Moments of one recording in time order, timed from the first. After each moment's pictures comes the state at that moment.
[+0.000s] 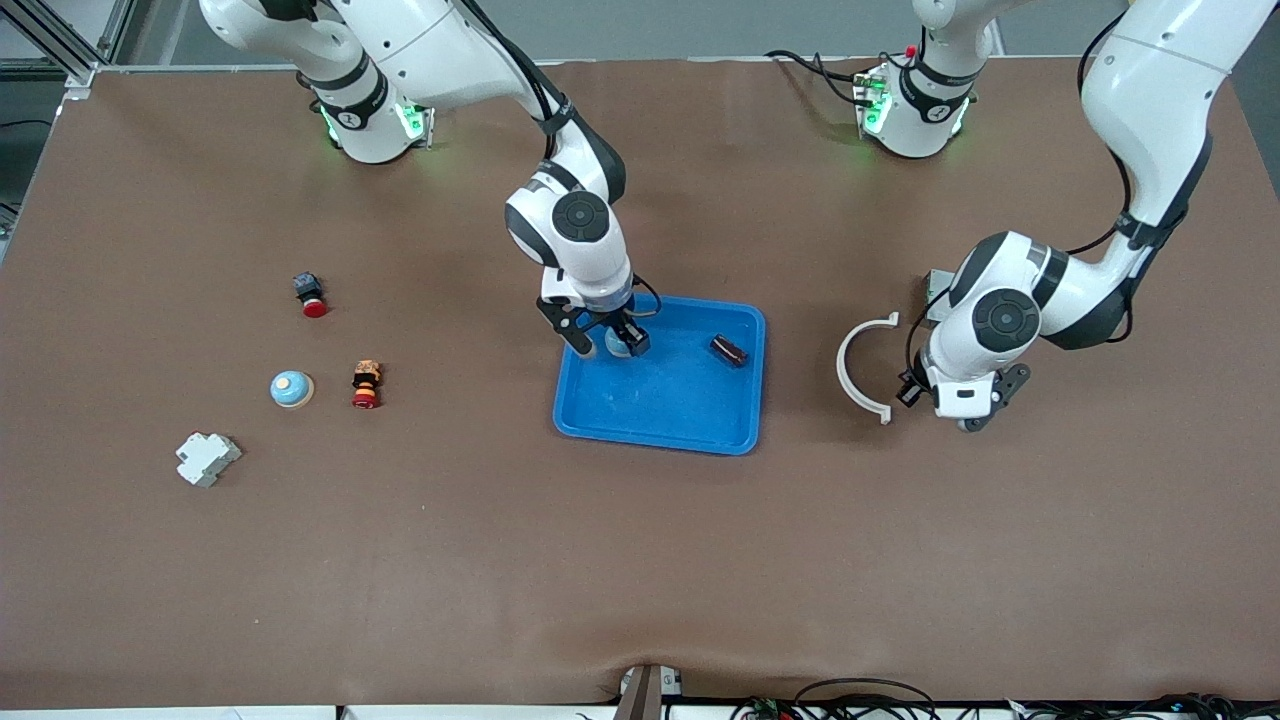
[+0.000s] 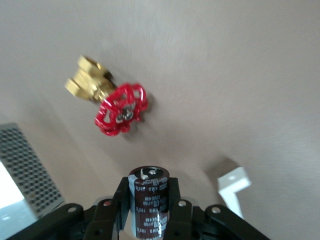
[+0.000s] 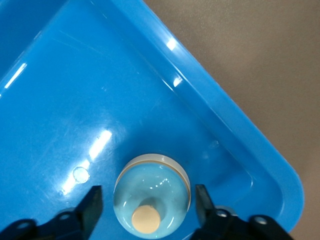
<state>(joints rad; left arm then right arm) 0.41 0.47 -0.63 -2.06 0.51 2.26 -1.32 0.76 0.62 0.05 -1.86 -0.02 2.58 1.70</state>
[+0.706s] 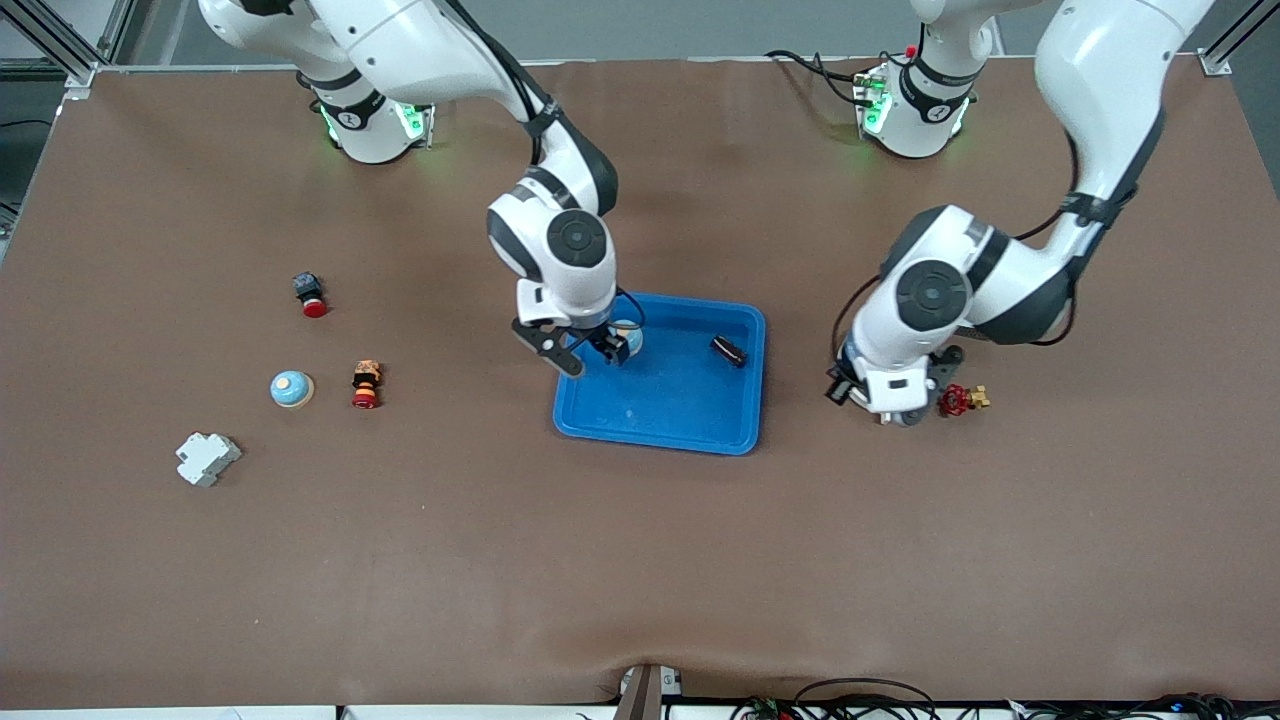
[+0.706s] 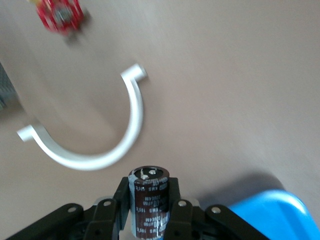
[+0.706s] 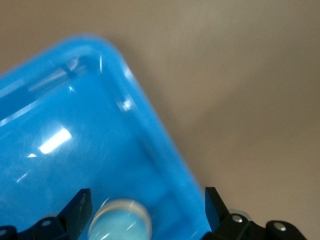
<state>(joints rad) 0.21 0.52 -0.73 -1.86 0.39 2.13 -1.61 0.68 0.55 0.02 -1.76 -0.07 2.23 1.35</state>
